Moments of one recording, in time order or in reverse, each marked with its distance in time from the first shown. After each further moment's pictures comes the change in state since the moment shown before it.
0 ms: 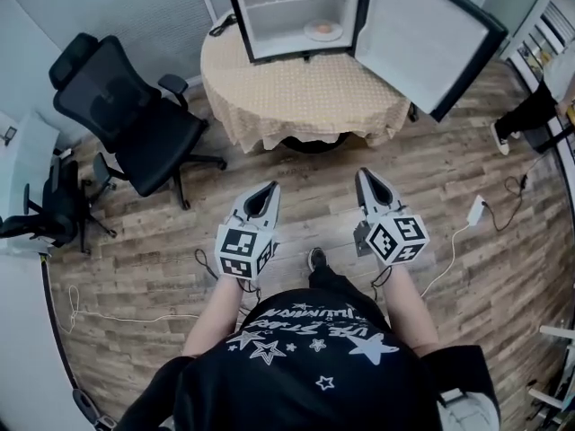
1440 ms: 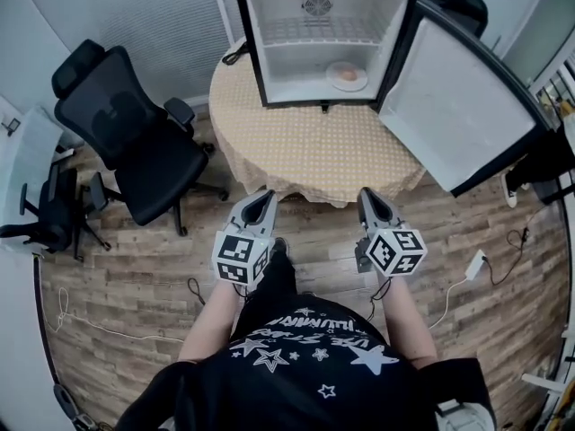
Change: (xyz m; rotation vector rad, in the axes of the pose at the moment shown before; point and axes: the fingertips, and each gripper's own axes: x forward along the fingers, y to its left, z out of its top) left arm 0.131 0.115 0.041 -0.024 -0.030 0.086; right arm 0.165 -0.082 0.018 0.014 0.113 0.016
